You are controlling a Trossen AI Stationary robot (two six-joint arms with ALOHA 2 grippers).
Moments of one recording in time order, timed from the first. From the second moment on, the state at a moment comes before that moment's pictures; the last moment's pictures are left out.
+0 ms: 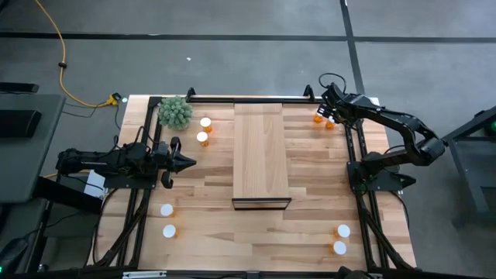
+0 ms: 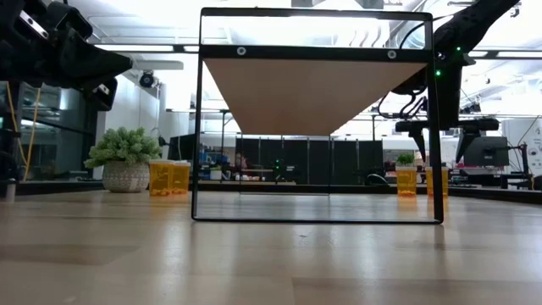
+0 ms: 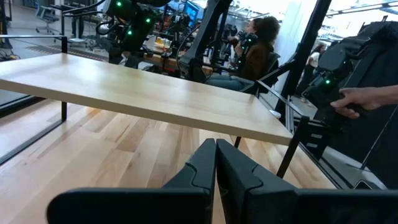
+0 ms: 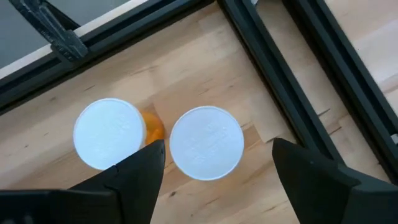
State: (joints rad) left arm 0.09 0.04 0.01 0.02 -0.01 -0.22; right arm -0.94 1.30 0.80 -0.78 0.34 1.07
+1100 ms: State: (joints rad) left arm 0.09 0.04 0.01 0.02 -0.01 -0.22; right arm -0.94 1.36 0.80 -0.73 0.38 1.17
